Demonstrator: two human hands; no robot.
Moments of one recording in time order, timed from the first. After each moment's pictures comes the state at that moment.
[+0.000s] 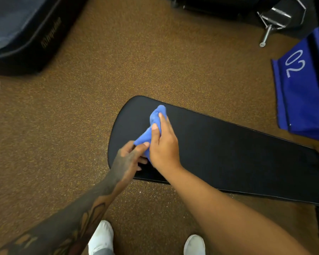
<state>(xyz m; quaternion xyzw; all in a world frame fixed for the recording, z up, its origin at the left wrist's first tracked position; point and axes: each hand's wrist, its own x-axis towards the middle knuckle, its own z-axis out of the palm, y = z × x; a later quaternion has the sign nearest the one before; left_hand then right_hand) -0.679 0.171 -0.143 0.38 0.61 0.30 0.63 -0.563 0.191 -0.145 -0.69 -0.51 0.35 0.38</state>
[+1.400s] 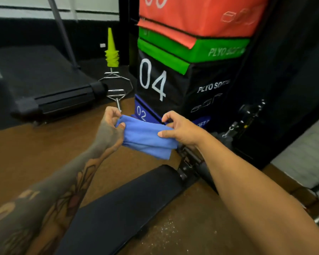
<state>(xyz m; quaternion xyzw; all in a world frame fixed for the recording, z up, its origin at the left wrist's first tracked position) -0.363 0.229 0.248 0.78 0.21 0.31 0.50 -0.199 0.043 0.271 -0.74 -0.41 0.29 0.45</state>
